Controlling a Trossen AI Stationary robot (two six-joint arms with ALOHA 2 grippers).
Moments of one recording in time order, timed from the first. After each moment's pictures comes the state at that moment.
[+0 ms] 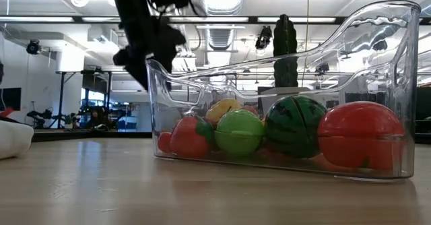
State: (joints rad) left arm 0.08 1.52 1.13 -0.81 -0.28 -0.70; right arm 0.44 1.78 2.33 -1.57 0.91 0.78
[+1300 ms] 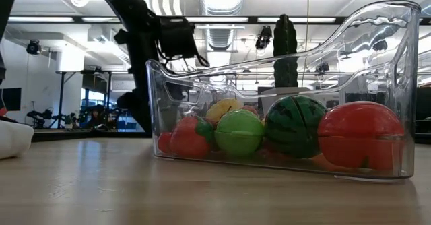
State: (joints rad) left arm 0.22 1.70 1.01 -0.55 -0.06 -0.70; right arm 0.23 1.74 2.03 -1.57 0.56 0.97
